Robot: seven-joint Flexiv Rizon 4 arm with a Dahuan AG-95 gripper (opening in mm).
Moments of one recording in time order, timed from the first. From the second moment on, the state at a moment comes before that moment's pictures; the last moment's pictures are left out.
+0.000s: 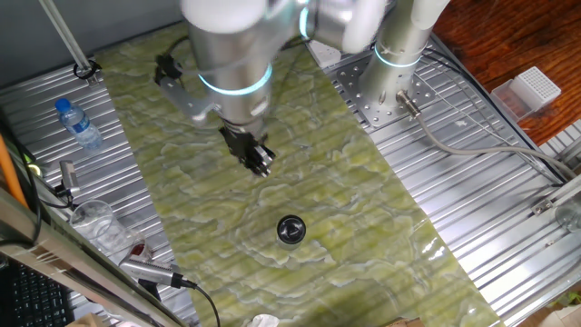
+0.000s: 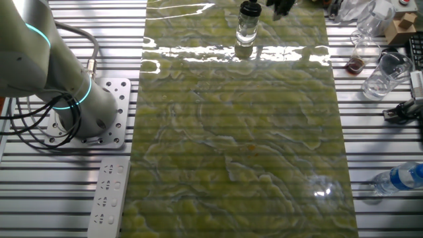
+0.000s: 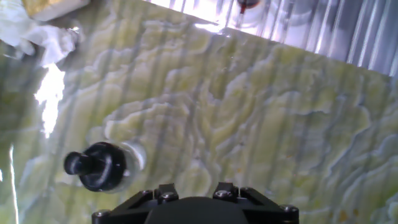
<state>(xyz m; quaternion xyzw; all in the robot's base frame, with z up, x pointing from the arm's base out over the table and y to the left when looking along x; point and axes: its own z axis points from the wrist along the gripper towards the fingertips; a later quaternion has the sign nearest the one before) 0.506 0.182 0.228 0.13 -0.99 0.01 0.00</state>
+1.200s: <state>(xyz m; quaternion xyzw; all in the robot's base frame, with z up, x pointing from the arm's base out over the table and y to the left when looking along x) 0.498 0.240 0.223 0.02 -1.00 0.01 0.00</state>
